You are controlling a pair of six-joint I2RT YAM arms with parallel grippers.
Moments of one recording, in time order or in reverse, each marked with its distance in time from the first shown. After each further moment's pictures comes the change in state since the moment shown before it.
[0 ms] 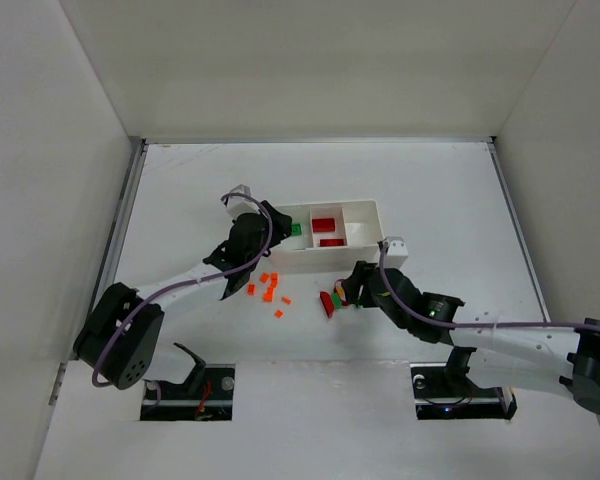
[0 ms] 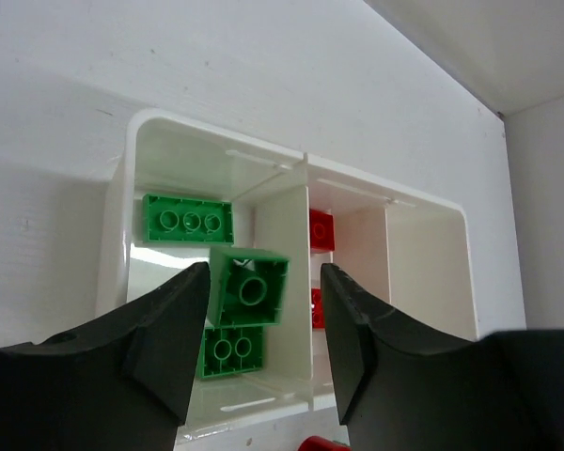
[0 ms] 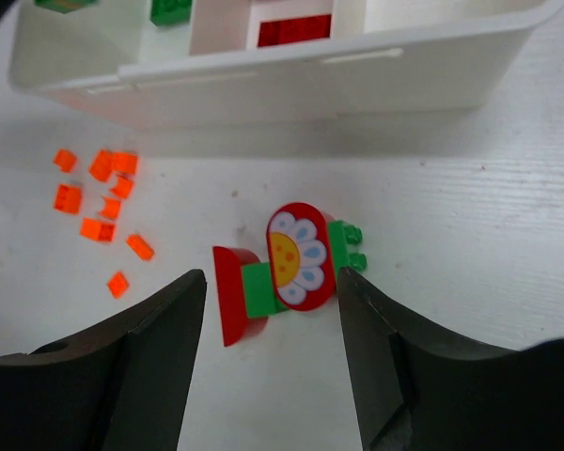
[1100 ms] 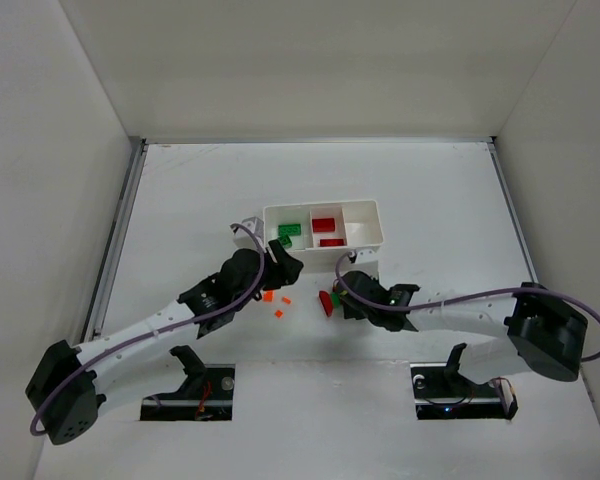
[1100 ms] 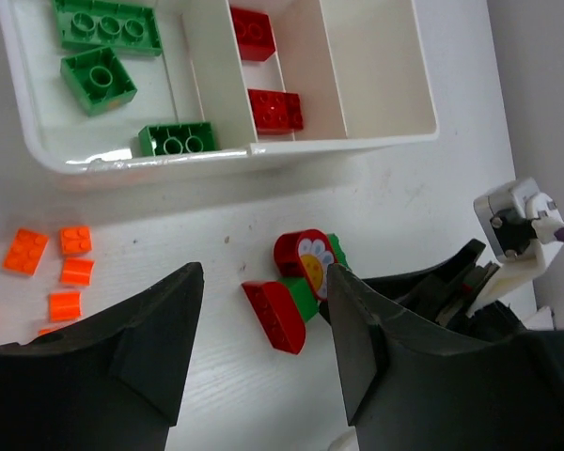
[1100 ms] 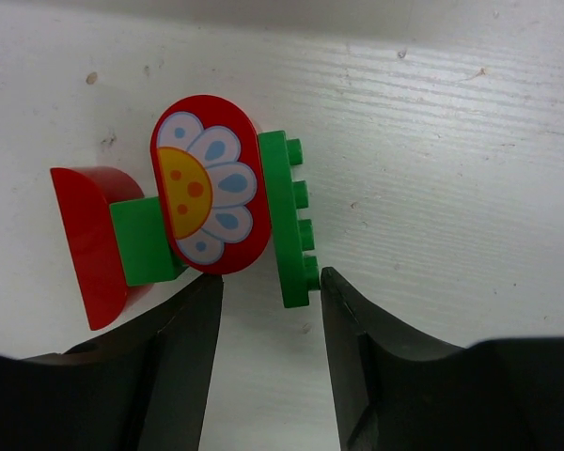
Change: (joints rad) left arm -0.241 -0.398 -0.101 -0.379 0.050 0.019; right arm 0.033 0.343 0.127 -0.213 -0.021 -0.036
